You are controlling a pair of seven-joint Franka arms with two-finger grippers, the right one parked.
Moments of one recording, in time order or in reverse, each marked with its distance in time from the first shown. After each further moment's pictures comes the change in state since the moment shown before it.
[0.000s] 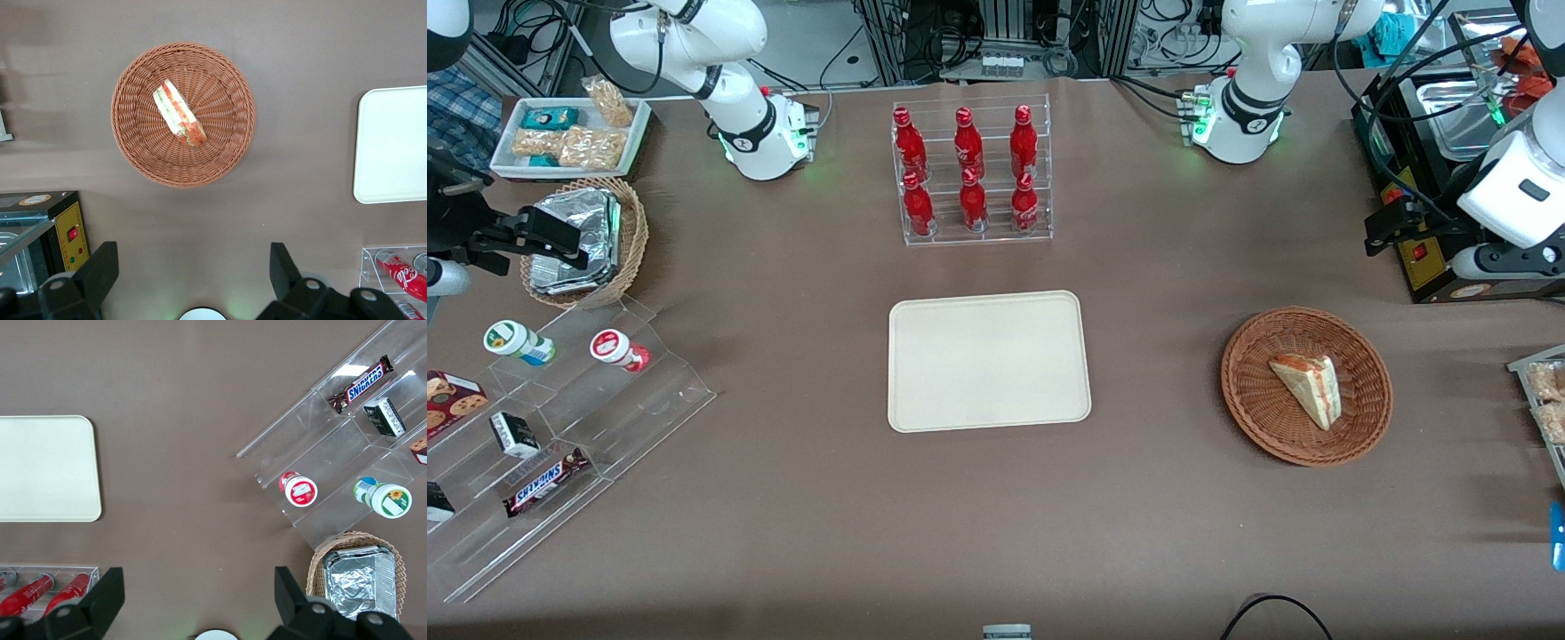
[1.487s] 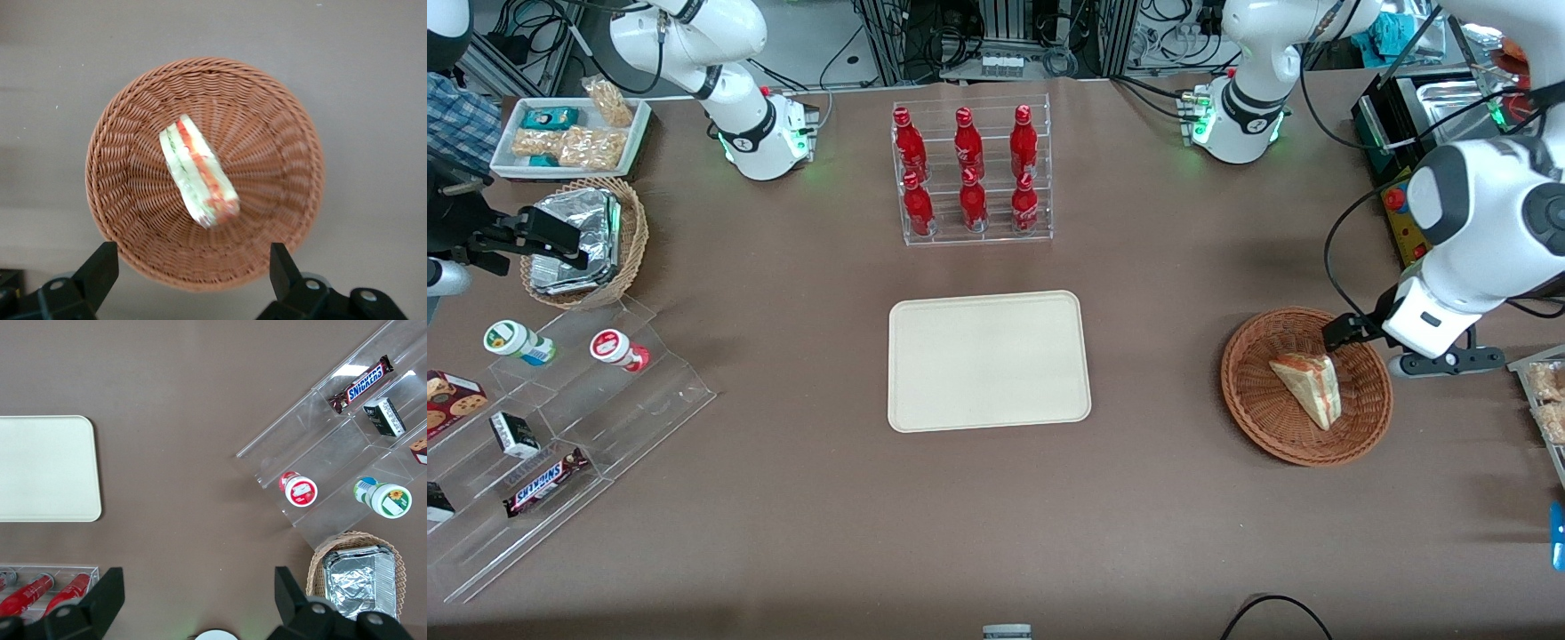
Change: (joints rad) arm 0.106 0.105 0.008 -0.523 0.000 0.742 0.003
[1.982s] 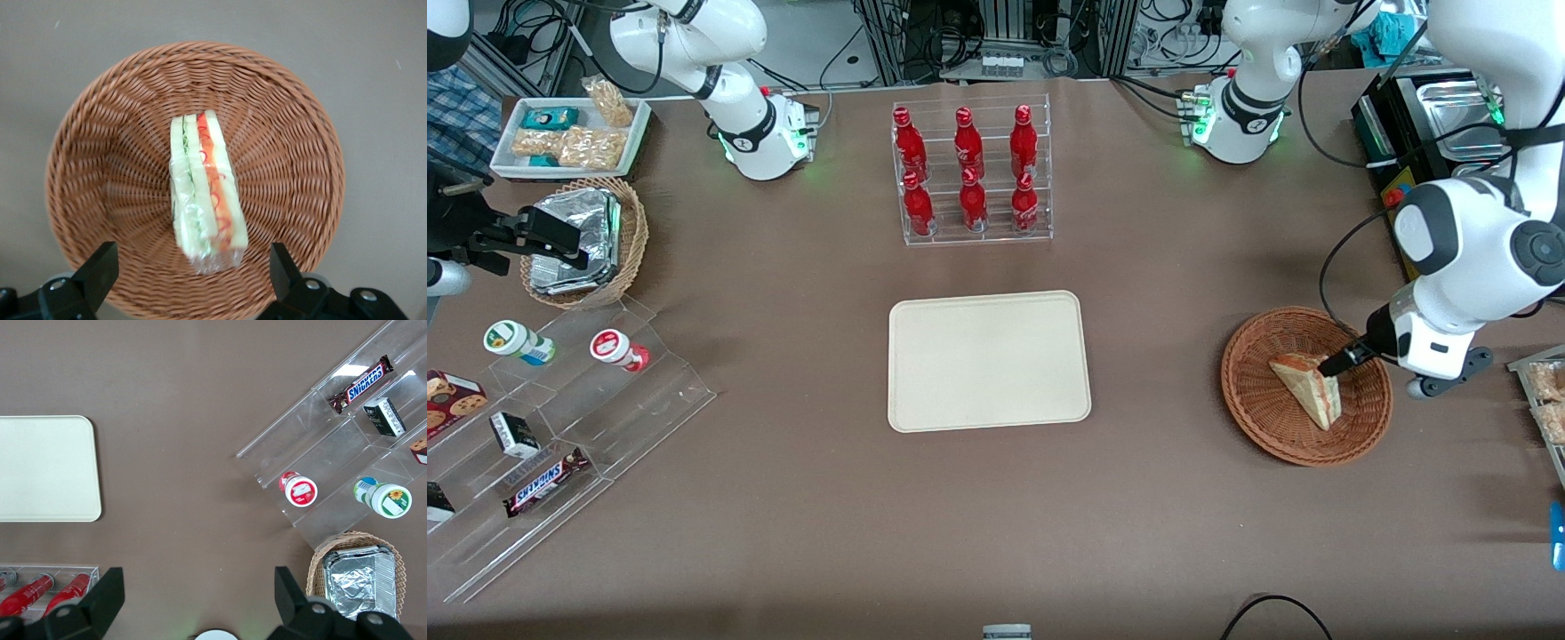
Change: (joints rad) arm 0.032 0.111 -0.001 -0.023 -0.112 0.129 -0.416
